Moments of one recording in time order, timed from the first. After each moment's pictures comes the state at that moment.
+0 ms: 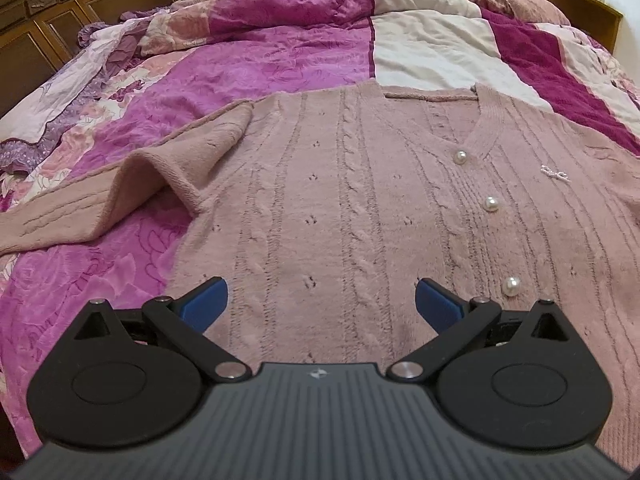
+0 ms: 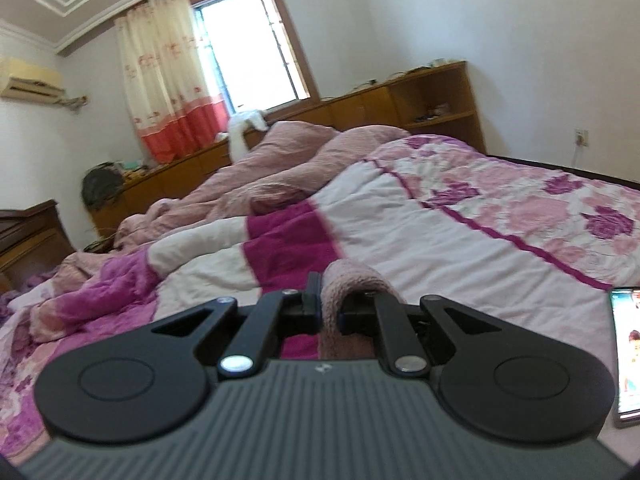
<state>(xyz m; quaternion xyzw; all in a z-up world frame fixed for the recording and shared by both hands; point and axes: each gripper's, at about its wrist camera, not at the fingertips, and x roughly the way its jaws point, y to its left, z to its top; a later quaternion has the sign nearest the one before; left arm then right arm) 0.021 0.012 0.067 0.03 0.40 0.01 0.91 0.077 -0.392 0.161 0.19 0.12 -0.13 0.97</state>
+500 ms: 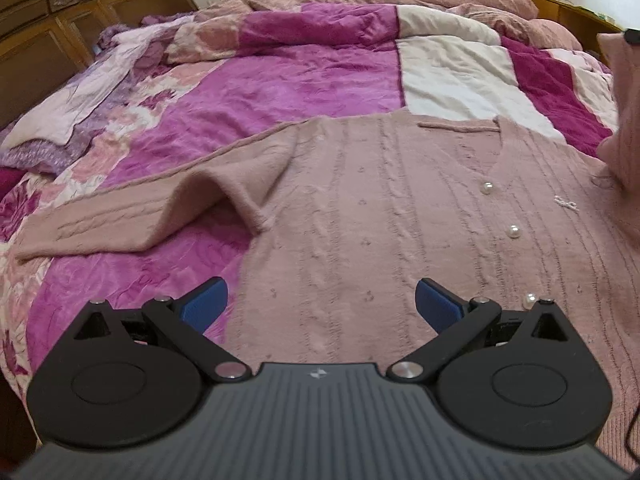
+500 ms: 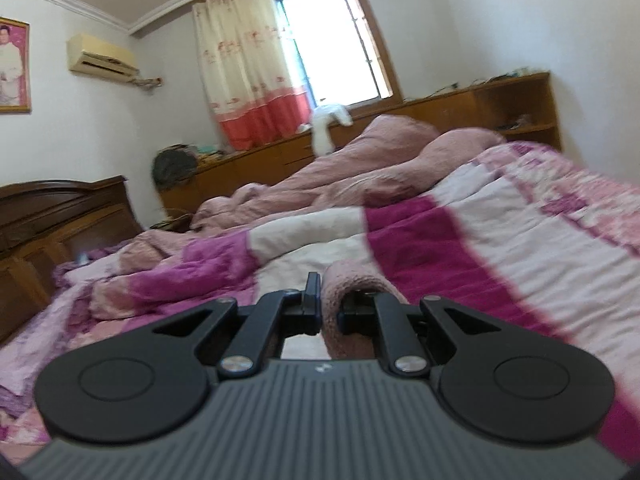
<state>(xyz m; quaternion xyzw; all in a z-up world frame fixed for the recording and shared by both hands) 0.005 0.053 0.098 0.02 0.39 0.03 0.92 0.127 -0.263 0.177 0.18 0.12 -0.02 0.98</state>
